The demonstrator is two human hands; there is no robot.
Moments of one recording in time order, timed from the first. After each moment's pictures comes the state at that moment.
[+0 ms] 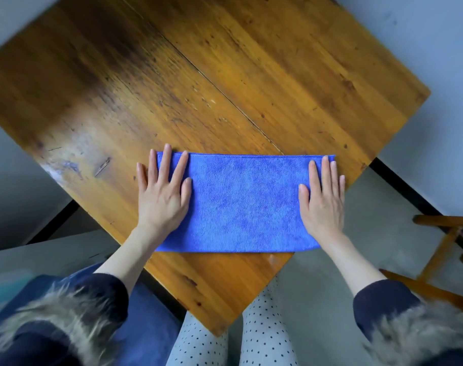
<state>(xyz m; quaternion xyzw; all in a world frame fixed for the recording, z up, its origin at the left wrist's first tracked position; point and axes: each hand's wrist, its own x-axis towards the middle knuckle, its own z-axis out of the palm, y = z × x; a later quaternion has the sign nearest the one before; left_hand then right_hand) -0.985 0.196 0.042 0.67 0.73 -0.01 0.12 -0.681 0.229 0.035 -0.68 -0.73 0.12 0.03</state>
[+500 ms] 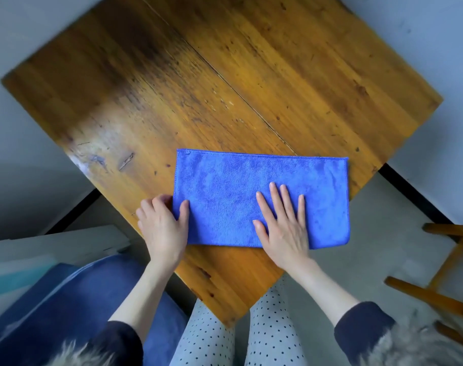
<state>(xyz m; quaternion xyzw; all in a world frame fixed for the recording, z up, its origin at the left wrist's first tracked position) -0.975 0.137 0.062 0.40 0.89 0.14 0.18 -0.753 0.166 0.042 -0.54 -0.83 0.10 -0.03</state>
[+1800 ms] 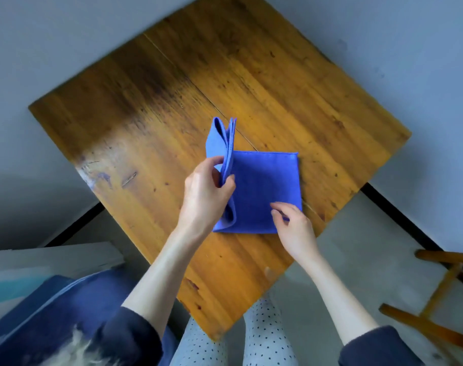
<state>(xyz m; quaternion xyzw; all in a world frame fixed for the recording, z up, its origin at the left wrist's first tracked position) -0.917 0.220 0.166 0.46 0.76 0.34 0.30 -0.732 0.211 0.090 -0.65 -0.62 0.40 0.18</state>
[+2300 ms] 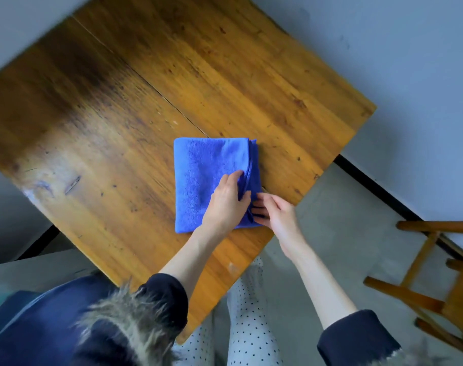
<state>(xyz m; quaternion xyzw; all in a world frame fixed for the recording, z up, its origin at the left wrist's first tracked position) -0.804 0.242 0.089 0.56 0.71 0.19 0.39 -0.681 0.230 0.081 -0.67 -0.31 0.62 0.27</state>
